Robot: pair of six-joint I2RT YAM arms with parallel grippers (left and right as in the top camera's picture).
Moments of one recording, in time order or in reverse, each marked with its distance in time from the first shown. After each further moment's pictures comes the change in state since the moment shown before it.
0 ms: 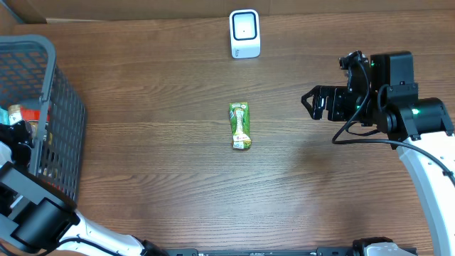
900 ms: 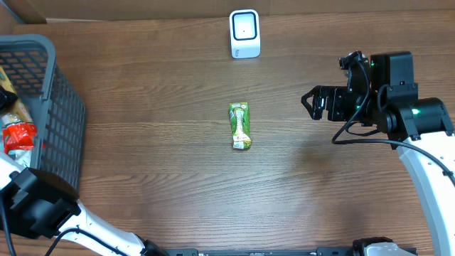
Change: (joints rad) left arm -0.104 0.064 0.797 -0.502 0.145 -0.291; right arm 0.000 0.000 0.000 -0.002 0.000 0.000
